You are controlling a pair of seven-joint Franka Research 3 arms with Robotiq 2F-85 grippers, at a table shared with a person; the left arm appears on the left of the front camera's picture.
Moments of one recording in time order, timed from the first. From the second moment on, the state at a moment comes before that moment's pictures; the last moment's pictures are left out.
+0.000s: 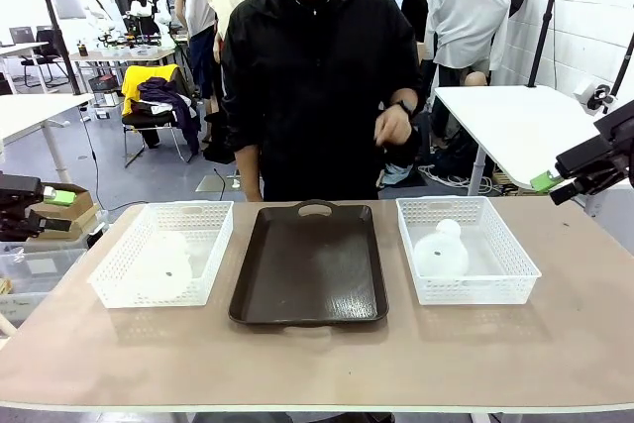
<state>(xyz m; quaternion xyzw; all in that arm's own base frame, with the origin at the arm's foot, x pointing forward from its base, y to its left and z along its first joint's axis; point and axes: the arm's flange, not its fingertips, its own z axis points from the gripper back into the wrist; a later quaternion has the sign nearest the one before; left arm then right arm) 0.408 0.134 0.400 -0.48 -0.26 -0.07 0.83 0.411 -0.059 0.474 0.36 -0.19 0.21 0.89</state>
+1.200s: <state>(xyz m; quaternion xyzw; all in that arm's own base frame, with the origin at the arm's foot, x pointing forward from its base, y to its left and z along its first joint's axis) 0.418 0.134 0.397 -0.51 -0.22 0.00 0.83 0.408 -0.076 0.467 0.36 -0.17 0.19 0.90</state>
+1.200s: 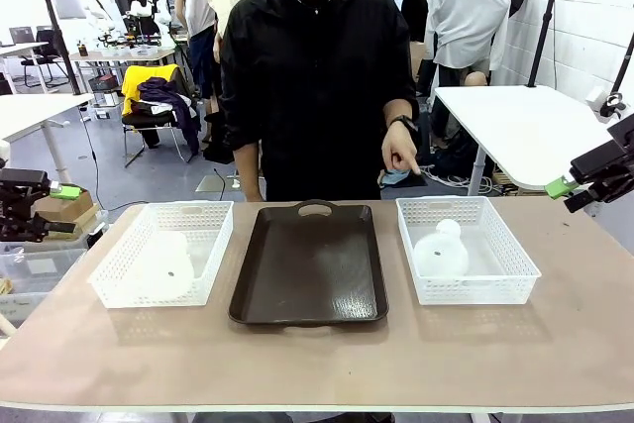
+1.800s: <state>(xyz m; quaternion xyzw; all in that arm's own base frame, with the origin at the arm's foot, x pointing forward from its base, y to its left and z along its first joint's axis) 0.418 0.134 0.397 -0.51 -0.22 0.00 0.83 0.408 -0.076 0.467 0.36 -0.17 0.19 0.90</state>
